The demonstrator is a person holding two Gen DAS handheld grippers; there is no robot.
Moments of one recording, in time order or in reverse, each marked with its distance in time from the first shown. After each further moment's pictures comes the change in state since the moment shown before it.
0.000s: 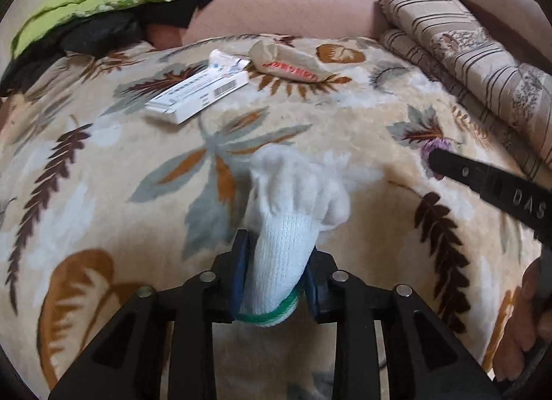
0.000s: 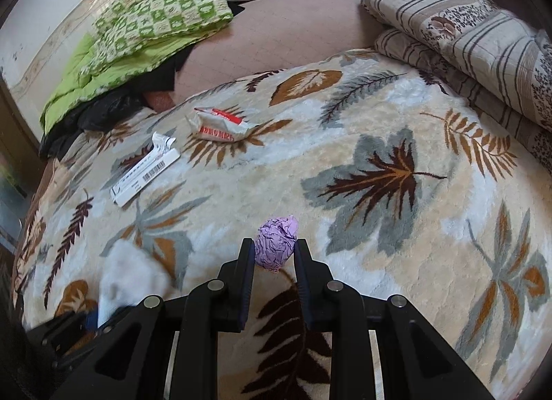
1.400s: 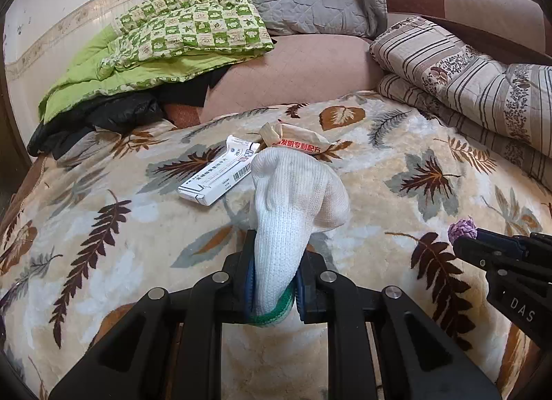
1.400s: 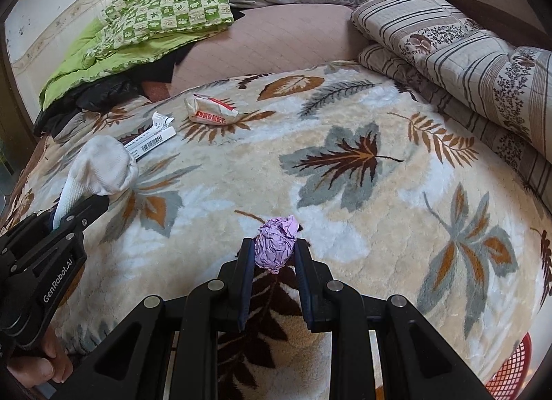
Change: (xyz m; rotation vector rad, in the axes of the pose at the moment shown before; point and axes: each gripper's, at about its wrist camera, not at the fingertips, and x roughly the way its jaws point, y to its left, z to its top) left arm -0.047 -0.017 0.003 0.108 -0.281 0.133; right arm -0.037 -0.001 -0.042 -0.055 -0.043 -0.103
